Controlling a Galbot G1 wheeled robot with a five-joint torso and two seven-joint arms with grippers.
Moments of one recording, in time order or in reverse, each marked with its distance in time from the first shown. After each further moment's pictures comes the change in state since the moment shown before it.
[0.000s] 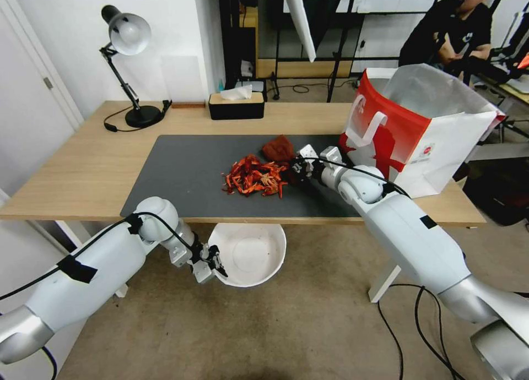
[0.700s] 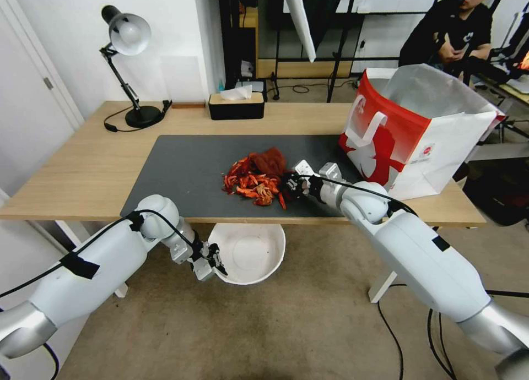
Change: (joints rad) left arm -0.027 -0.006 0.017 0.022 -0.014 0.005 0.012; right arm -0.107 -0.062 0.008 0.172 0.010 -0.006 -0.007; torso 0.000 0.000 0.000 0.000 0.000
